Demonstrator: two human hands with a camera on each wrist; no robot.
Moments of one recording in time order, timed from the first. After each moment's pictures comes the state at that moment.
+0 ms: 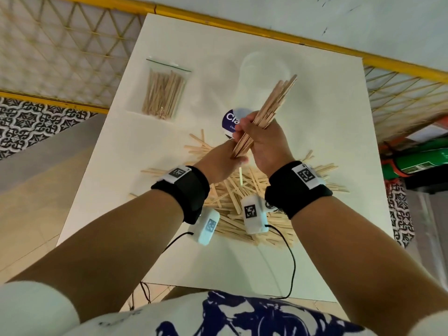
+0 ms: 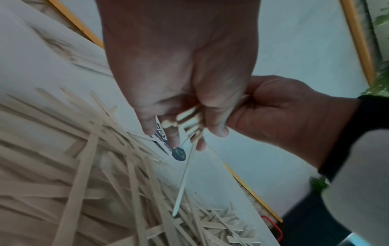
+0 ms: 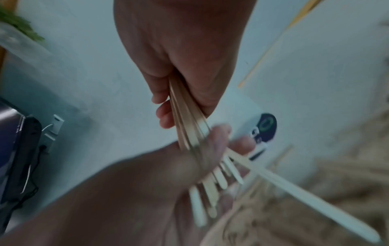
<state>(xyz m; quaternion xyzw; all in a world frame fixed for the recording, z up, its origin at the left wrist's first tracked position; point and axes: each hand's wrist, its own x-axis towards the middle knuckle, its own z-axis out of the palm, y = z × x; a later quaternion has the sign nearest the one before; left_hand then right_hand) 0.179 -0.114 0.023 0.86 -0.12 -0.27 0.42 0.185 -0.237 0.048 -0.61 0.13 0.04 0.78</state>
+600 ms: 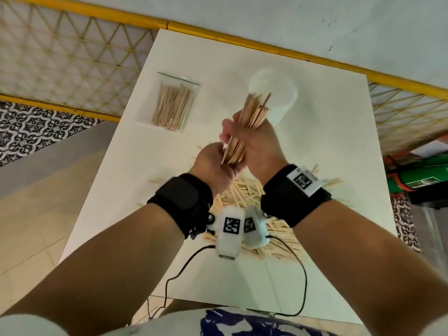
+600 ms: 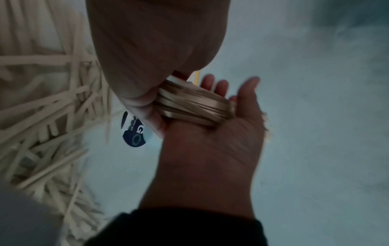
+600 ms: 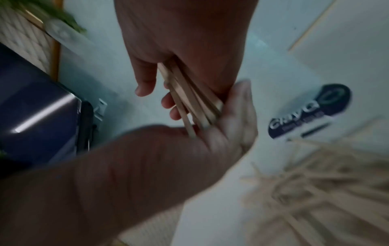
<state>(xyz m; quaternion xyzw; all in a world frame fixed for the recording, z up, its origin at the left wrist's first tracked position) 0.191 -0.106 0.054 0.32 0.35 -0.26 0.84 0.194 -0.194 0.087 -0.62 0.12 0.05 0.77</state>
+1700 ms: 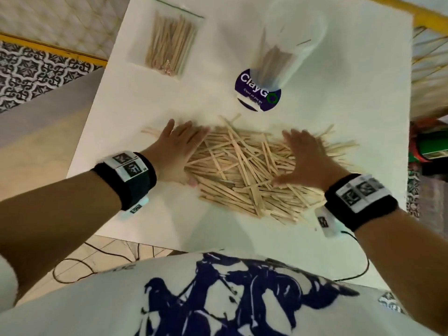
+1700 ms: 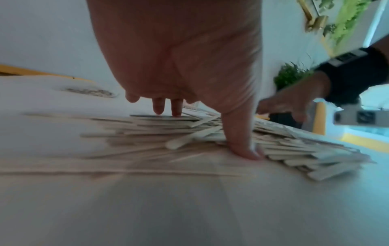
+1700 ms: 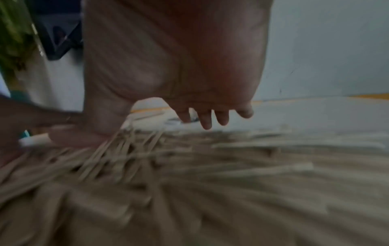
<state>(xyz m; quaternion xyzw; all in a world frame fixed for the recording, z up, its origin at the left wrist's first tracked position) 0.146 0.001 -0.037 0.92 -0.31 -0.23 0.00 0.125 -0.336 0.001 -0.95 -0.07 0.28 0.10</state>
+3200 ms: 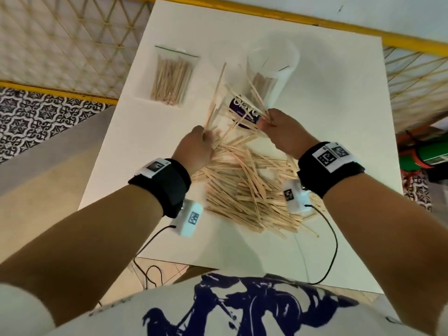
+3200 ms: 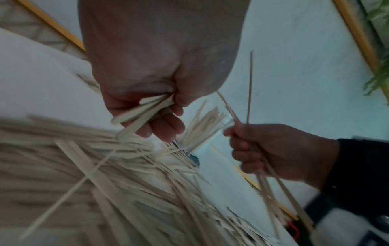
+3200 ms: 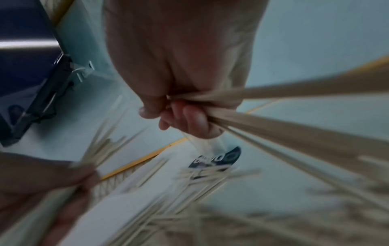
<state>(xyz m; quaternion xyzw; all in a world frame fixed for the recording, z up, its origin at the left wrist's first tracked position) 0.162 -0.066 0.020 0.87 0.08 -0.21 0.44 0.184 -0.287 0.033 -0.90 0.02 0.18 0.40</state>
